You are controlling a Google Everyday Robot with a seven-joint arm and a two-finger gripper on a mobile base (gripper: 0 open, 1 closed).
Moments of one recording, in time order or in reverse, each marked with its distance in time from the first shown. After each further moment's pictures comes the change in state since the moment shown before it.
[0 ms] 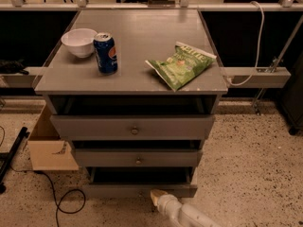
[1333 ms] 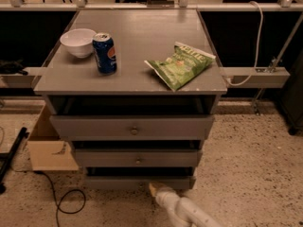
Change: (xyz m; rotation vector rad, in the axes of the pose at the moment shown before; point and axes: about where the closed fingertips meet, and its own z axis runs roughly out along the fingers) arm -0.032 -0.008 0.027 0.008 -0.082 0.066
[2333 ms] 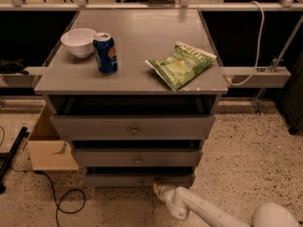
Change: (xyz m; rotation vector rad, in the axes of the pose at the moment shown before) arm 0.024 -0.047 0.027 0.147 0.184 0.124
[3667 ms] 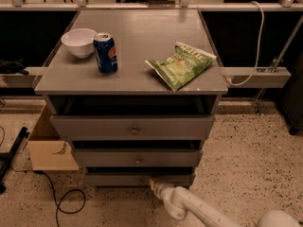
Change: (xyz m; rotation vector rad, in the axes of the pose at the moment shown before) arm -0.024 0.030 -0.008 -0.058 -0.075 -0.001
